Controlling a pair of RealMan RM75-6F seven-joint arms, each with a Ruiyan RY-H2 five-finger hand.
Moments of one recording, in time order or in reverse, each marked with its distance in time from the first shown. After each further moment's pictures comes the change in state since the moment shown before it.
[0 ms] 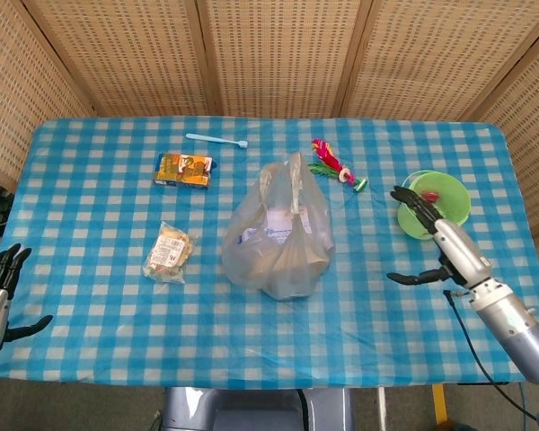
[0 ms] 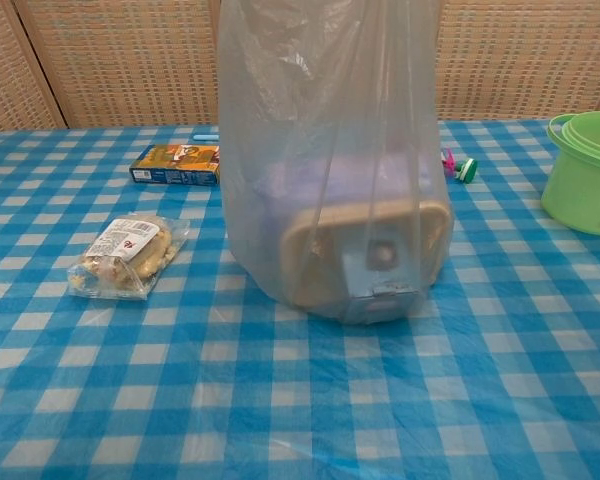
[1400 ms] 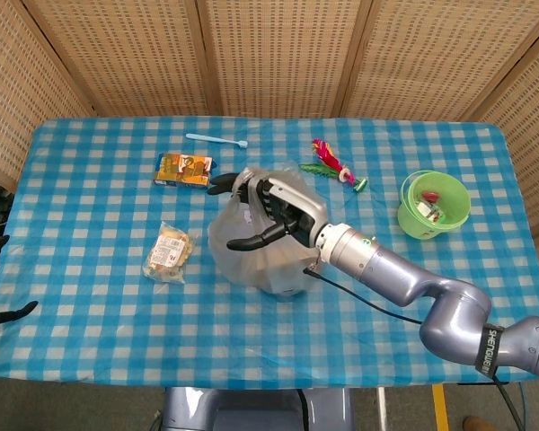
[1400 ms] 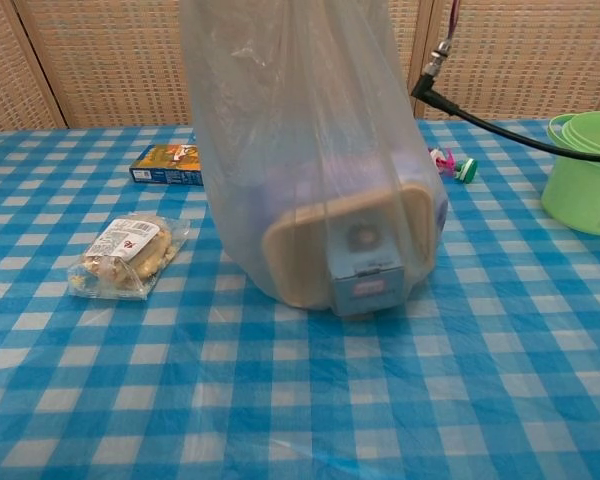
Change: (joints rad) left arm -0.042 0.033 -0.057 0.032 -0.155 -0.089 -0.088; right arm 0.532 -0.187 0.365 0.006 0.346 -0.644 0.700
